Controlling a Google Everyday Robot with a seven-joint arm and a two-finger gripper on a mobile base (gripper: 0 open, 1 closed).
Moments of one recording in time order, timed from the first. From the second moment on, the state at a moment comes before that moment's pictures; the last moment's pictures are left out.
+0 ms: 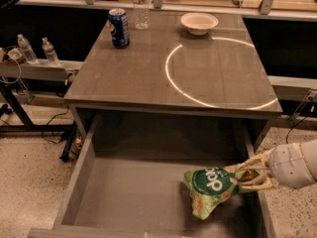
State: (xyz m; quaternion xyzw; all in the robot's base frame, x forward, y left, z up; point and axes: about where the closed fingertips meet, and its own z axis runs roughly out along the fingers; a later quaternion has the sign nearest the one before) arm 0.389 -0.224 0.722 -0.70 0.61 0.18 0.34
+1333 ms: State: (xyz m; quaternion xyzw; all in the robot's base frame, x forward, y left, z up) arm 0.388 -0.220 0.722 -0.70 0.60 0.18 0.33
